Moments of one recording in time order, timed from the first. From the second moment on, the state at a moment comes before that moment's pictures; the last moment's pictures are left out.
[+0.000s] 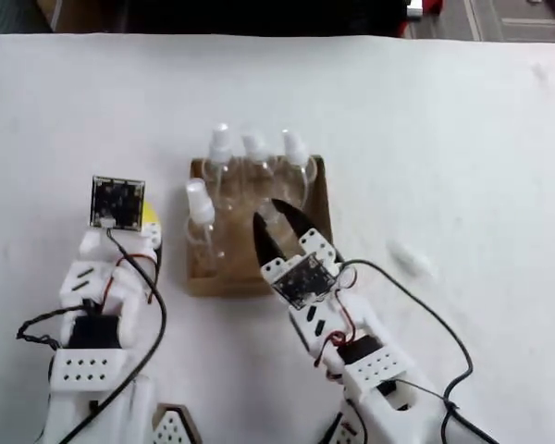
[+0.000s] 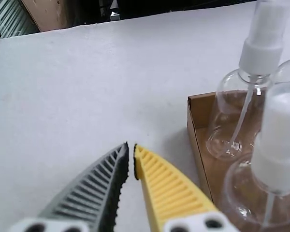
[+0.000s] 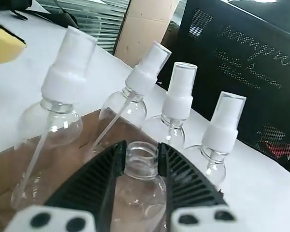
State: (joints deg) left arm -7.4 -67.9 82.5 22.5 -6.3; right arm -31.6 -47.1 96.3 -33.7 23.9
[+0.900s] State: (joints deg) left arm -7.4 -67.9 82.5 22.5 -6.3; right arm -31.9 -47.1 96.3 -33.7 24.3
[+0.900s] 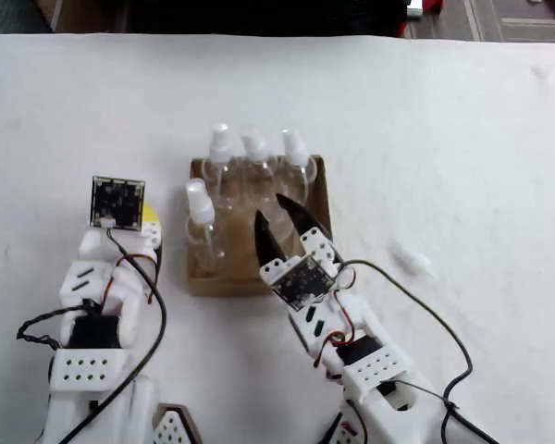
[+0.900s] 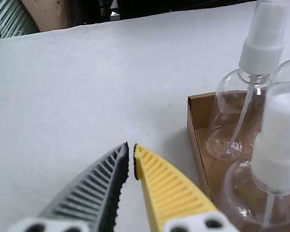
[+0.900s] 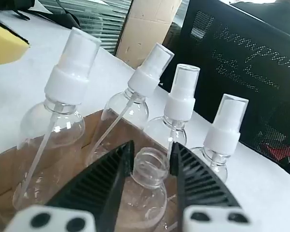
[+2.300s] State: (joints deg) left arm -9.6 -67.9 82.5 22.5 -6.3; right arm -2.2 -98.8 96.6 -2.3 -0.8
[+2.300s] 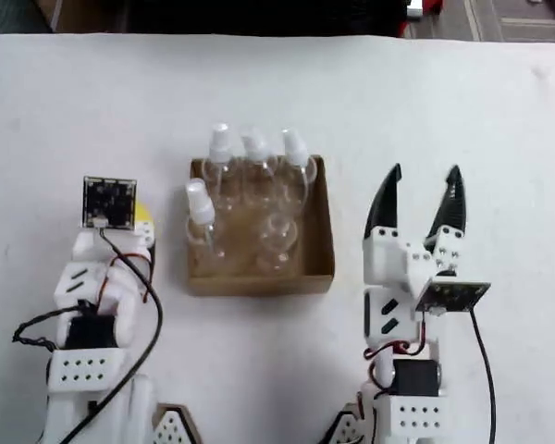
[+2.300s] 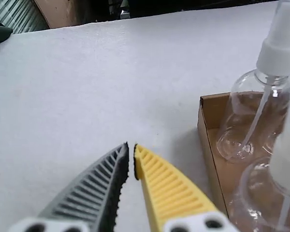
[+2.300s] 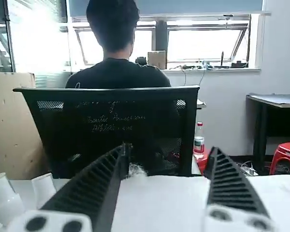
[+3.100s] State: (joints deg) left arm -14.9 -67.9 82.5 20.4 -2.9; right arm -3.5 -98.7 96.6 -3.2 3.7
